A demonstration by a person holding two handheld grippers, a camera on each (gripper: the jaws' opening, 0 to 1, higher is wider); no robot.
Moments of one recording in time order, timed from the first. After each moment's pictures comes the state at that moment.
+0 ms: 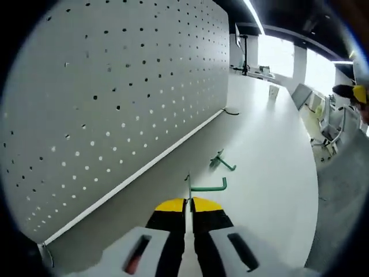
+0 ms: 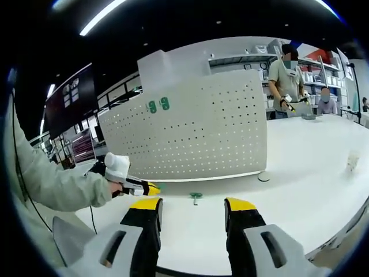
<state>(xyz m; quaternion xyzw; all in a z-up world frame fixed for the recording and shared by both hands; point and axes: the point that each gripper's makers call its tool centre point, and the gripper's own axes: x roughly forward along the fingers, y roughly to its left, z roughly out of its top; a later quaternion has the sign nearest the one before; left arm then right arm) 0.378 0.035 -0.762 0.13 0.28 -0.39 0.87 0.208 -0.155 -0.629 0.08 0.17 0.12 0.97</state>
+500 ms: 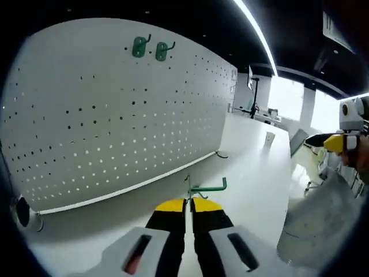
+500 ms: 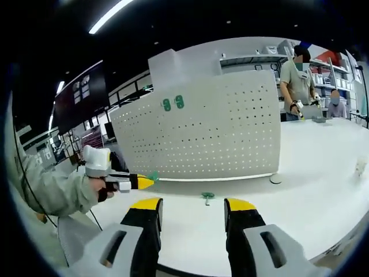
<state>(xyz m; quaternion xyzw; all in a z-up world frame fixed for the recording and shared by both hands) 0.317 0.046 -0.685 0.00 0.19 -0.37 0.91 0.206 -0.125 -0.623 0.07 0.16 0.17 0.97</state>
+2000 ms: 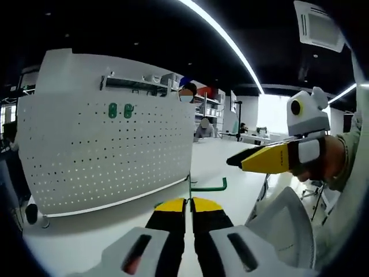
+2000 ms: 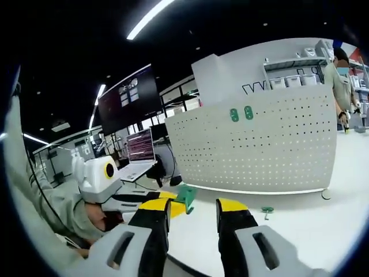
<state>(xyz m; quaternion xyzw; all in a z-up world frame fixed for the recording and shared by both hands) 0.201 0.024 -0.612 0.00 0.09 -0.40 0.91 0.180 -0.013 -0.577 0.09 0.12 0.33 0.93</state>
